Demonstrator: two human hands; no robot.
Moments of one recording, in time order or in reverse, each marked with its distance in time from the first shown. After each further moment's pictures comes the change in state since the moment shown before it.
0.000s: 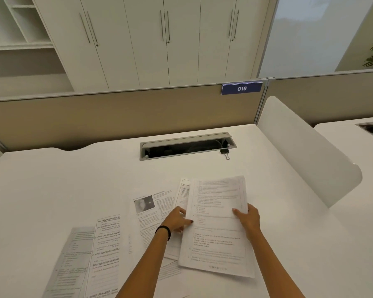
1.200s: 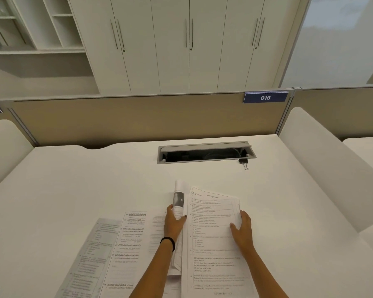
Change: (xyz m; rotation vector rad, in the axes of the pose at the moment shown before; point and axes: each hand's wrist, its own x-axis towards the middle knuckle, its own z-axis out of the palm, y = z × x) left_hand 0.003 -0.032 -0.025 -0.286 0.510 0.100; right_hand -0.001 0.024 0.067 -0.243 -0.112 -0.187
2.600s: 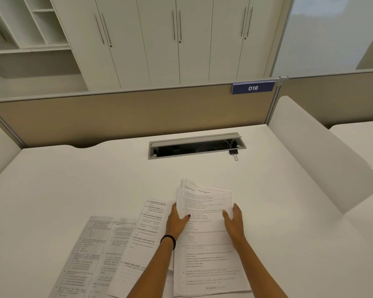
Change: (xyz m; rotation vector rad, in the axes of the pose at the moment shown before) left_hand -0.022 -0.003 0.026 0.082 -0.147 0.141; right_hand -0.014 -0.005 -0.005 0.215 -0.014 0.152
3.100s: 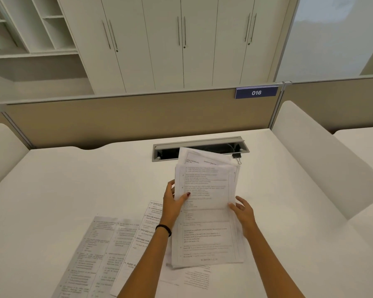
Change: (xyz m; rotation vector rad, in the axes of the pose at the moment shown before) left_hand -0.003 0.067 -0.033 -0.272 0.112 0.224; right_hand 0.020 -0.037 -0.028 0.226 -0.092 0.063
